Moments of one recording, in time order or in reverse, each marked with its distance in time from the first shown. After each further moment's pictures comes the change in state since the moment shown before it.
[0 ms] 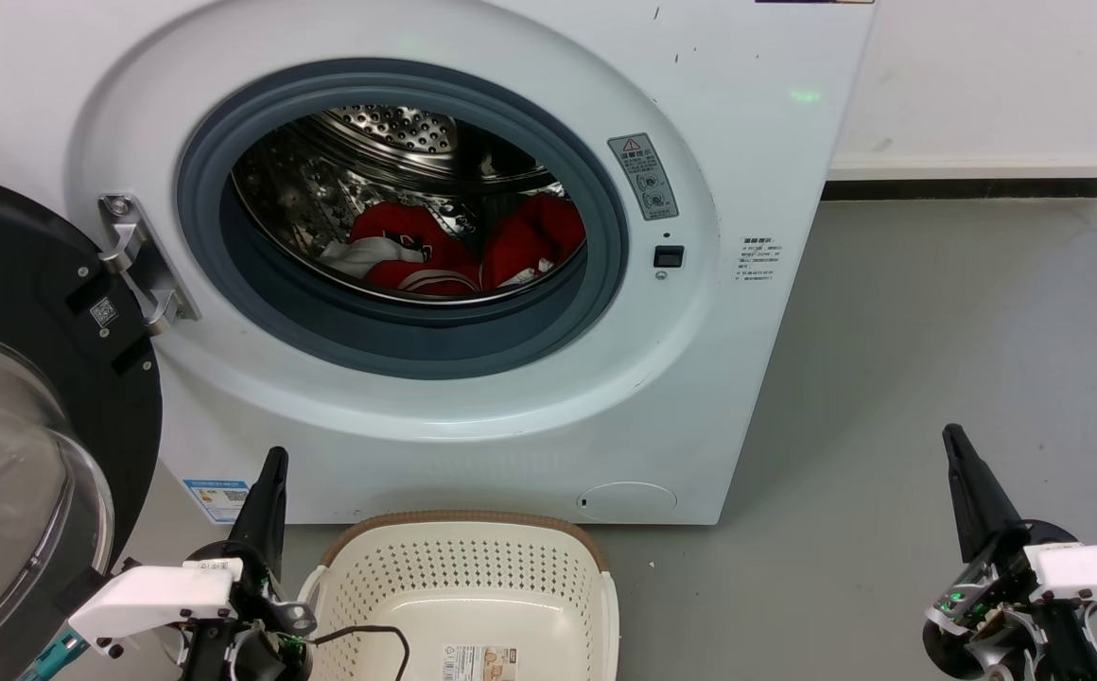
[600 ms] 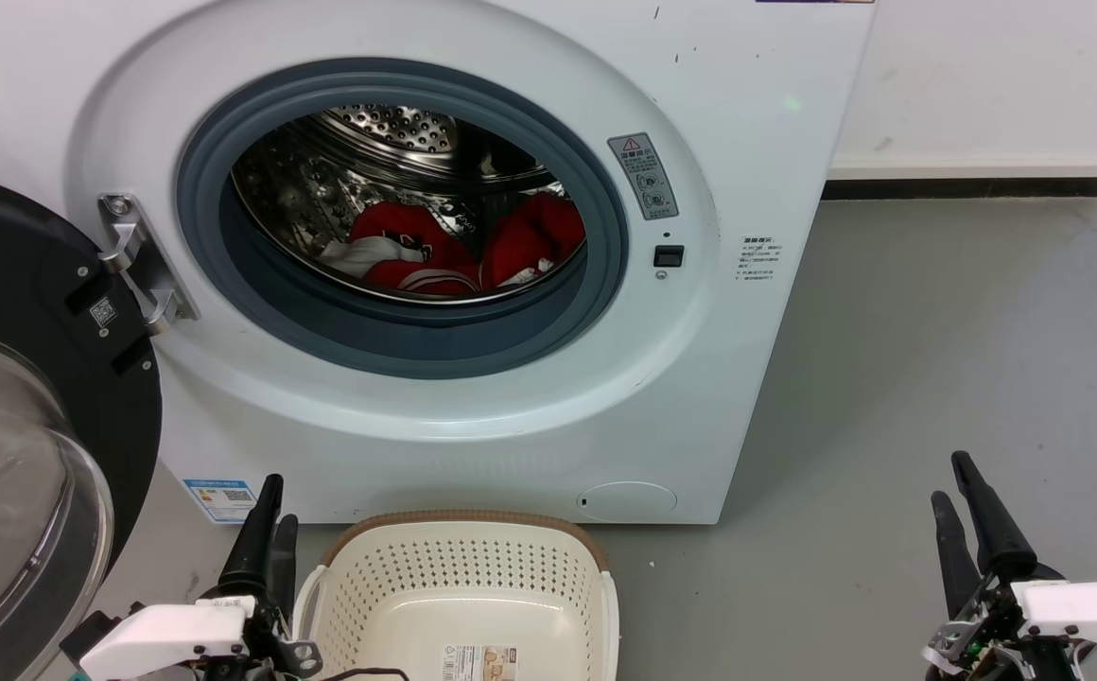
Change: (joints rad) left arm 0.051 -0.004 -0.014 0.031 0.022 0.001 -0.043; right arm 0.049 0.001 0.010 0.036 -0.027 0.000 -0.043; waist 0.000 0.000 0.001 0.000
